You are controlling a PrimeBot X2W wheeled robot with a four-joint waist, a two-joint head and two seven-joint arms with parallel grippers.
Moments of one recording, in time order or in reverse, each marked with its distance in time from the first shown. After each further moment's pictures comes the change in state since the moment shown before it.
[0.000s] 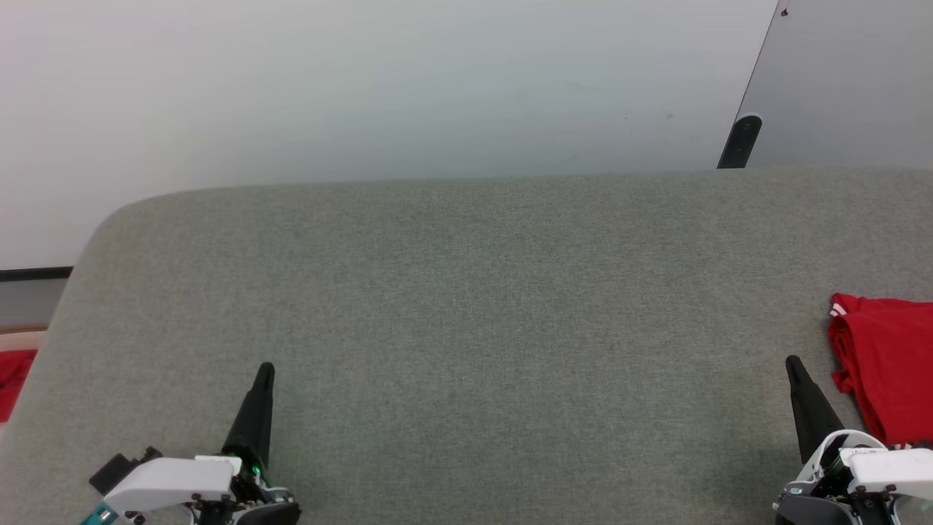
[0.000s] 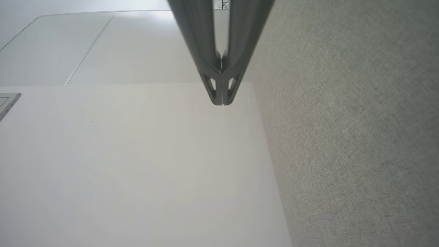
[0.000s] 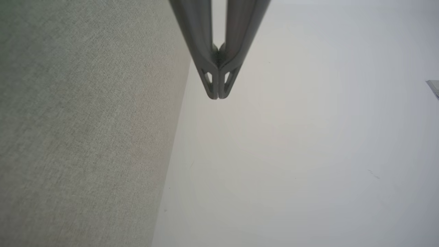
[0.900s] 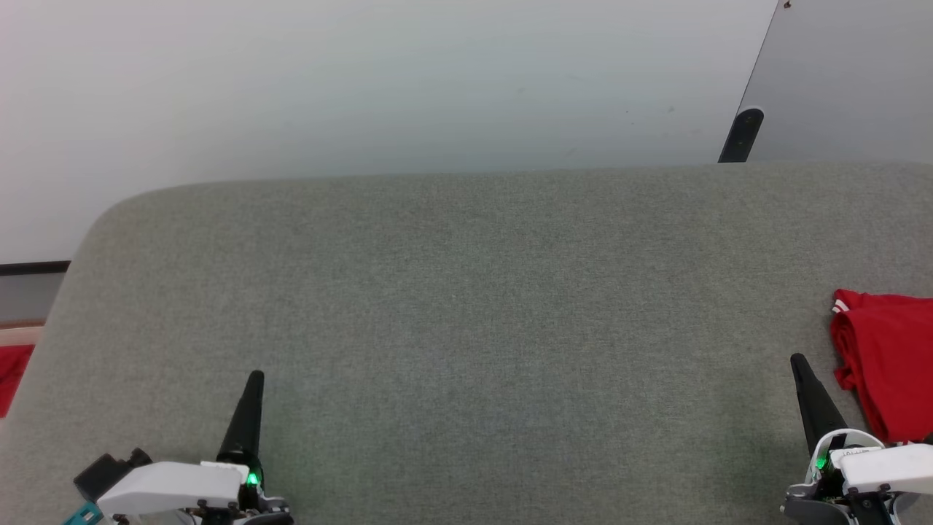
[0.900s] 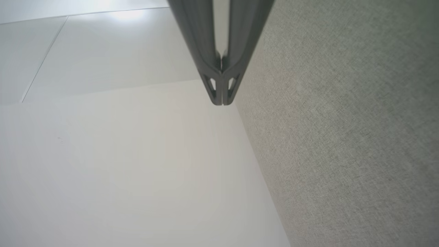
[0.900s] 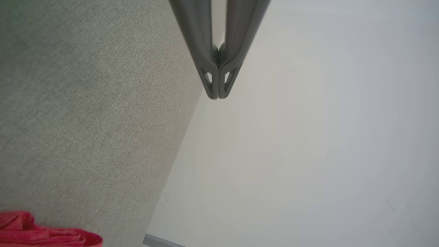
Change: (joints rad) left arm 0.022 0.017 -0.006 -0.015 0.171 0.004 -0.049; right arm 0.011 -0.017 0.009 -0.031 -0.161 0.000 -0.022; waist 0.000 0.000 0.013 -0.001
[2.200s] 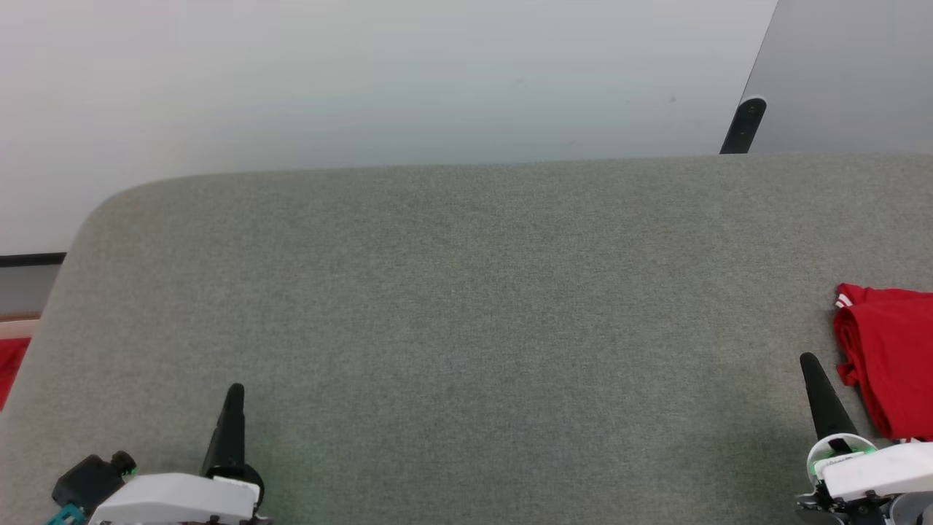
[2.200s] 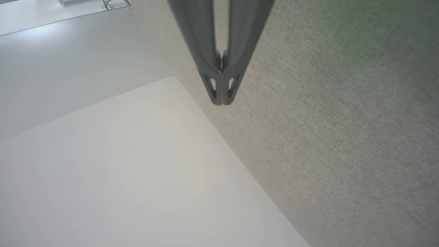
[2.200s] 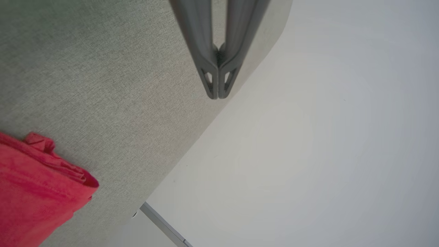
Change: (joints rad) left arm 0.044 0.036 -0.012 -0.031 0.340 0.013 -0.100; right arm 0.028 -0.034 0.016 -0.061 -0.341 0.000 -0.044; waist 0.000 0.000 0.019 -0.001
